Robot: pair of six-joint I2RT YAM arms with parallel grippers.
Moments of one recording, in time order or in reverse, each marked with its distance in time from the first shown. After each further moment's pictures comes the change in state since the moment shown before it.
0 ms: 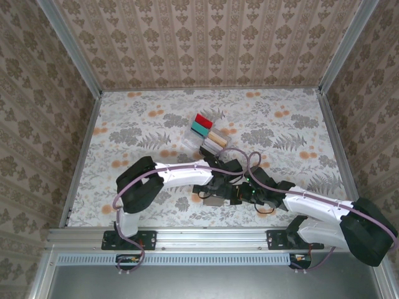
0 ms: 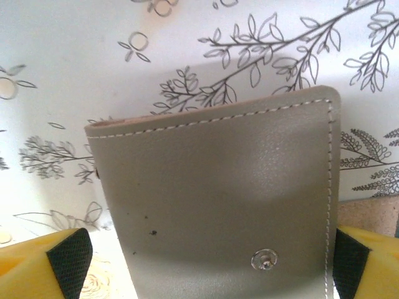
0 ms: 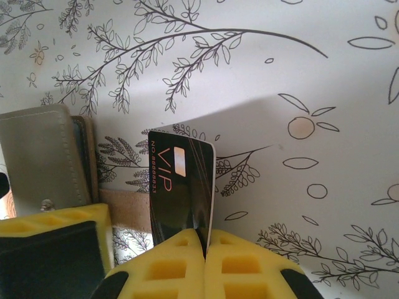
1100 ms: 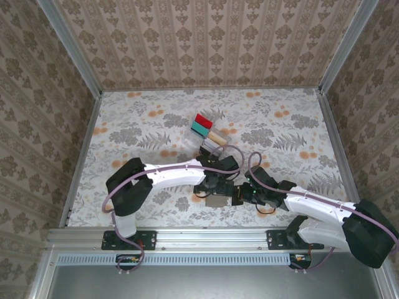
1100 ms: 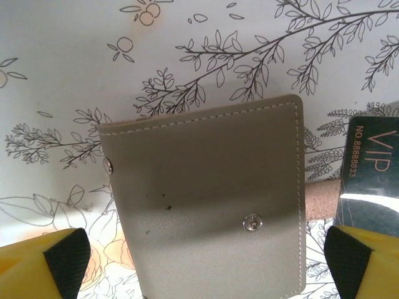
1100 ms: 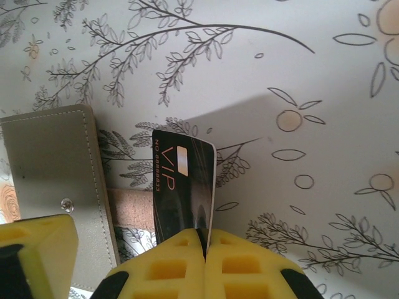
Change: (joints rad) left arm 0.011 -0.090 -0.056 0.080 0.068 -0.046; right arm -0.002 -0.020 0.009 -0.034 -0.005 -0.020
